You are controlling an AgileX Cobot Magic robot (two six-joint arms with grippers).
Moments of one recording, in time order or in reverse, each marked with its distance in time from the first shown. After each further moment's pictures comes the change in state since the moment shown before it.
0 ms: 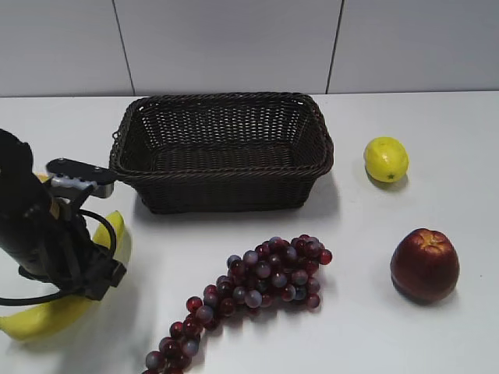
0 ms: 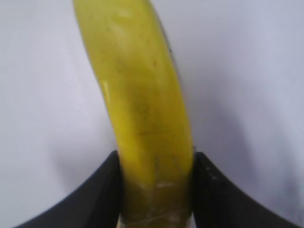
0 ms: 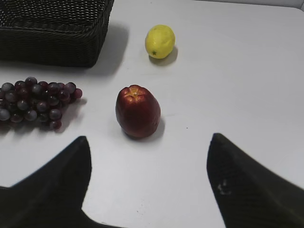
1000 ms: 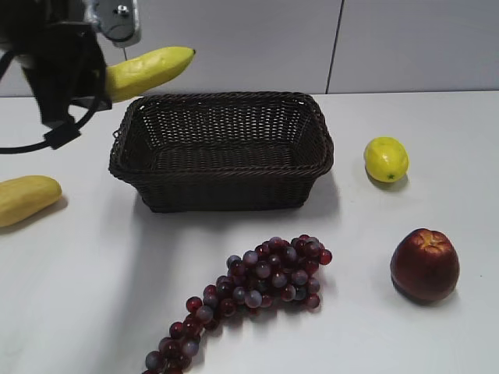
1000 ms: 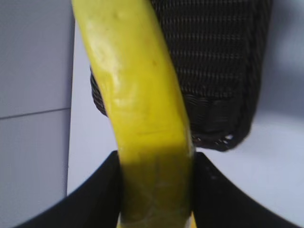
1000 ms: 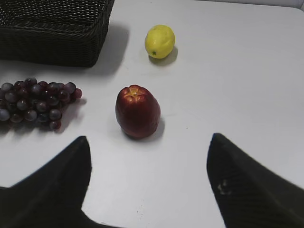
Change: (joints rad) left arm 0.001 -0.124 -0.527 0.199 0.239 1.026; right arm 0.000 0.000 0.000 0.000 0.000 0.000
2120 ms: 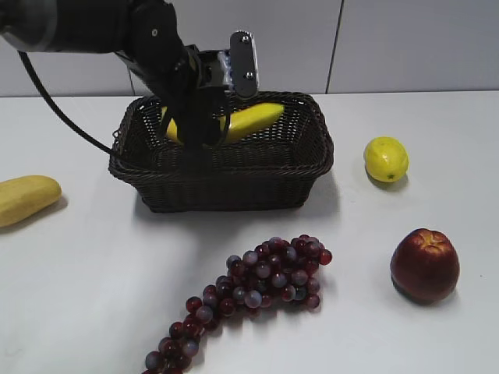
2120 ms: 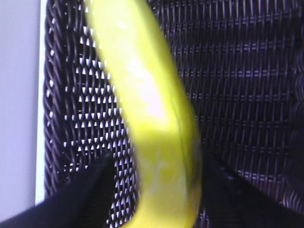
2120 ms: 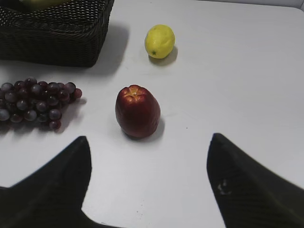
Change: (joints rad) left arm -0.084 0.485 -0.282 -0.107 -0.212 0.042; right arm 0.000 0.000 0.000 0.000 0.000 0.000
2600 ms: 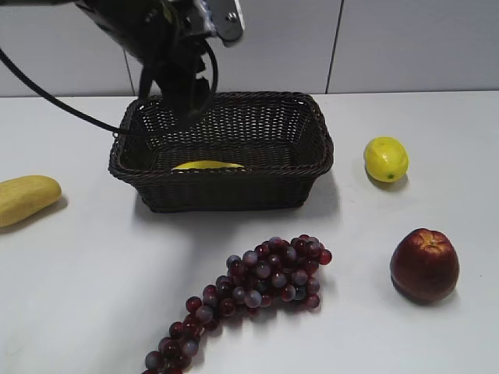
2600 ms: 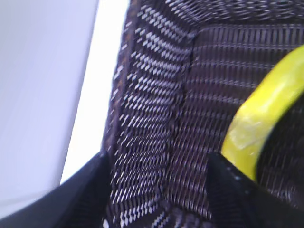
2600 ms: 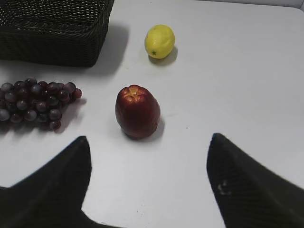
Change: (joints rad) left arm 0.024 -0.119 -0.001 -0.004 0.035 -0.113; right arm 0.000 0.000 0.000 0.000 0.000 0.000
